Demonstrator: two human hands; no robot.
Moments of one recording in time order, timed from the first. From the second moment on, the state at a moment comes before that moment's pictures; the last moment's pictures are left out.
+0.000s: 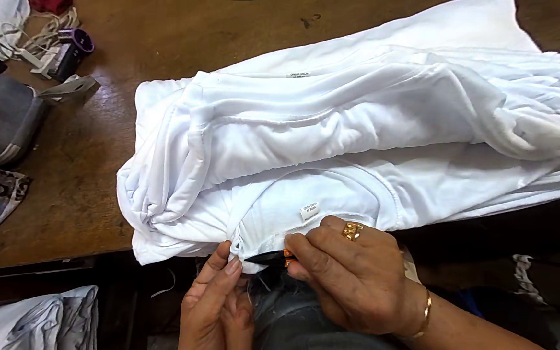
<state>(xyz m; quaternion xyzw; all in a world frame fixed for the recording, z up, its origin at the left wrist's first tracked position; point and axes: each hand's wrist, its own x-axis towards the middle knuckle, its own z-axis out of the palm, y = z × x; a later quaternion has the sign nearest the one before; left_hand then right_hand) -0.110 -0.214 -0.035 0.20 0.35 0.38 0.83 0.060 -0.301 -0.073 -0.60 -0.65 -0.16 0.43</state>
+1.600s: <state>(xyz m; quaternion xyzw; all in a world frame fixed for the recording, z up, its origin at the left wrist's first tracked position) -0.090 -0.214 -0.064 0.64 0.21 0.48 0.57 0.069 -0.295 -0.059 -0.60 -0.59 0.00 0.54</state>
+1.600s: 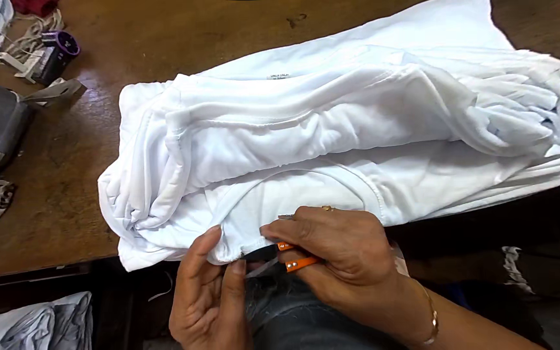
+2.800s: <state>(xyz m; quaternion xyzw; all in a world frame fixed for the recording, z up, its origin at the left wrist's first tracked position) -0.080 -0.218 -0.051 0.46 0.27 0.47 0.71 0.086 -0.315 -0.061 -0.64 -0.64 -0.12 0.40</state>
